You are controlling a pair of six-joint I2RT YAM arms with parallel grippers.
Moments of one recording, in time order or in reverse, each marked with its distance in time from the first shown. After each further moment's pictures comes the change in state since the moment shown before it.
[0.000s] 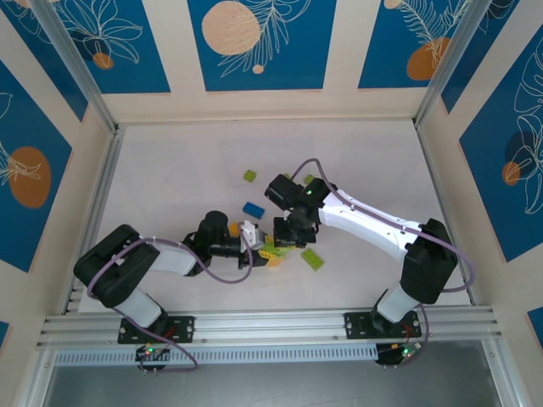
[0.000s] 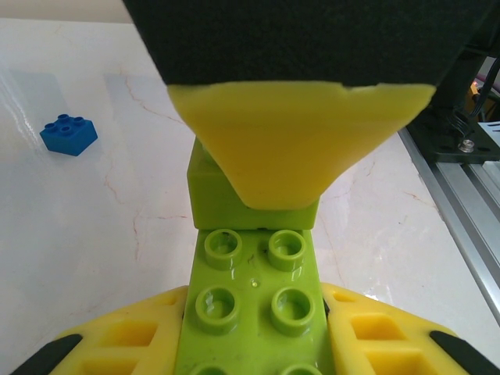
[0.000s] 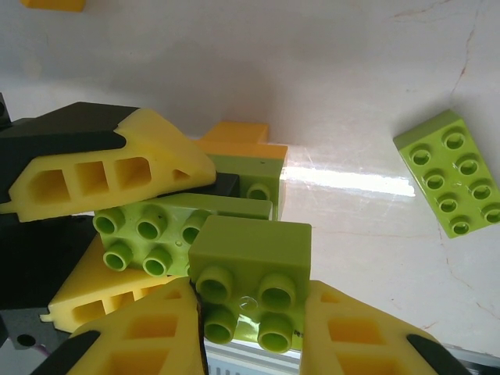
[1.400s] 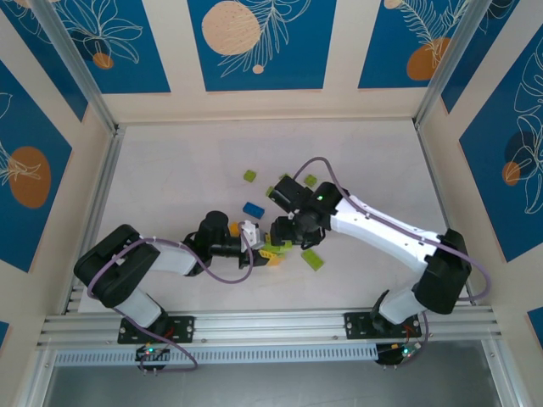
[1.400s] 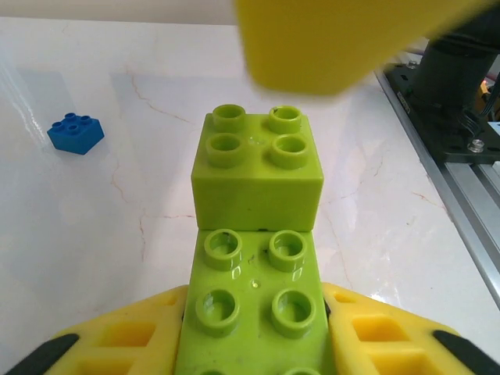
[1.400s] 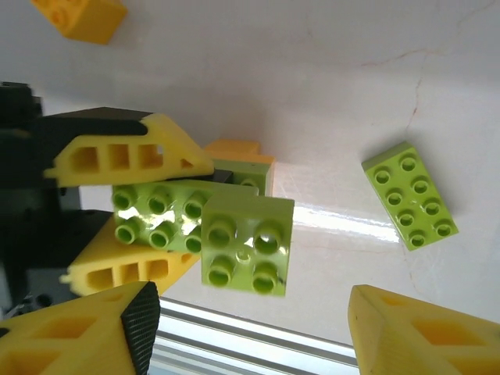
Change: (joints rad) left arm -0.004 0.001 0.003 -0.001 -0.021 0.000; right arm 0.040 -0.122 -0.017 0.007 0.118 -0.025
